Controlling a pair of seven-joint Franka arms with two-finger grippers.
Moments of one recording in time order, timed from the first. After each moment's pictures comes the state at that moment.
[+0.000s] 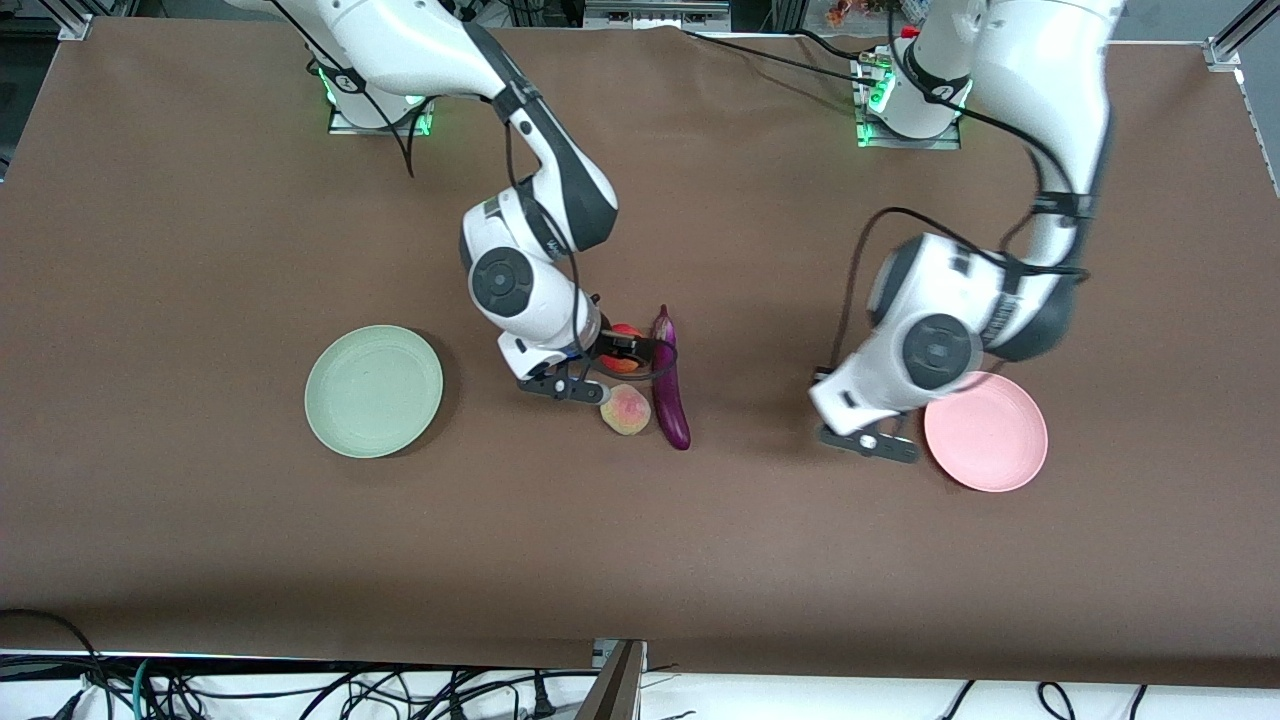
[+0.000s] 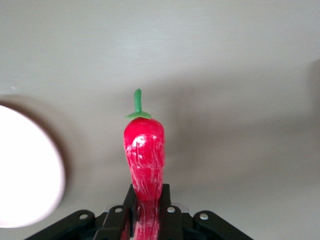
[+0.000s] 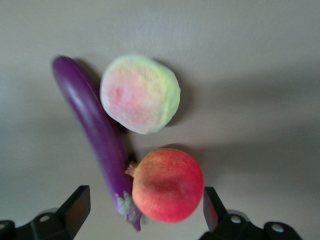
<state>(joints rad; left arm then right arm) -0.25 0.59 -0.01 -1.52 0.00 1.93 0.01 0.77 0.73 -0.14 -1.49 0.45 2.26 0.60</state>
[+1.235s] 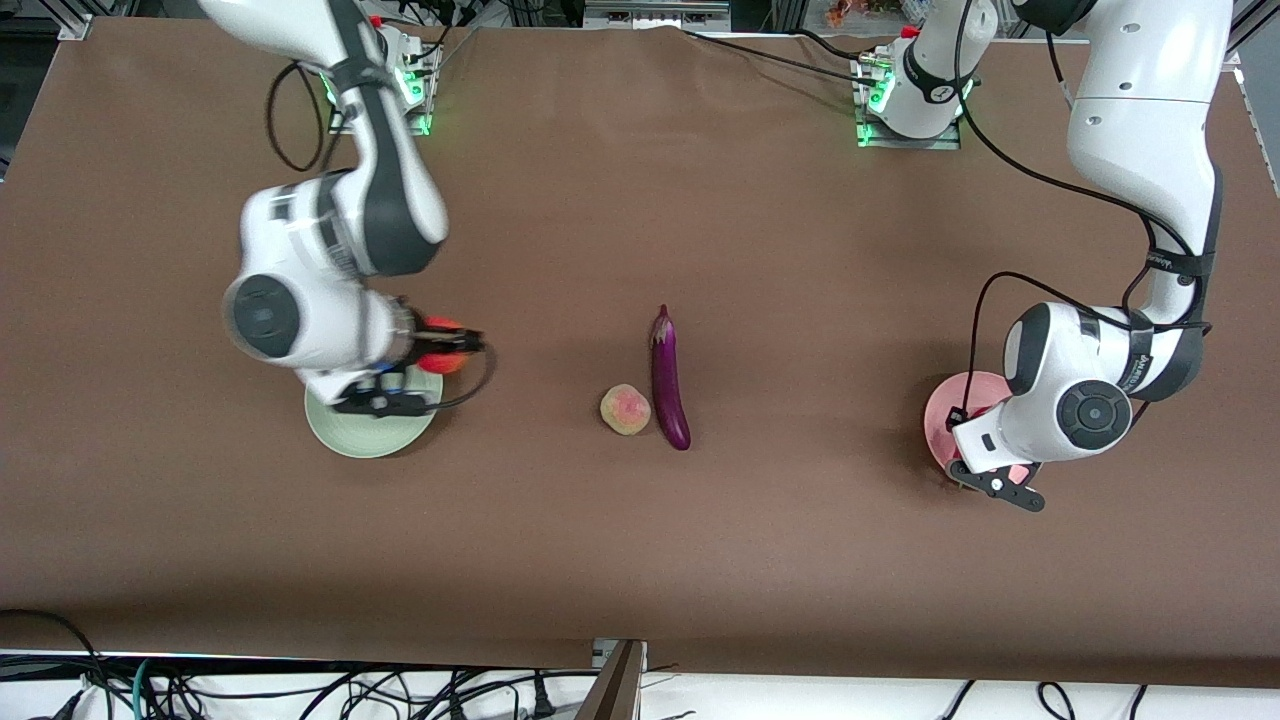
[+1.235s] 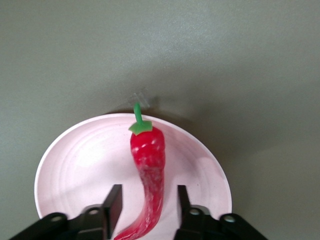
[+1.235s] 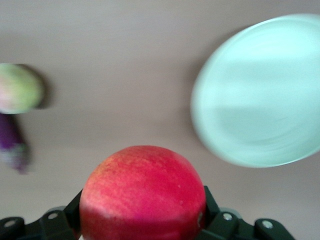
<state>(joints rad) -0.01 0.70 -0.04 -1.55 0.17 2.12 0.29 0.76 0.55 -0.62 -1.55 0.45 1.73 0.06</state>
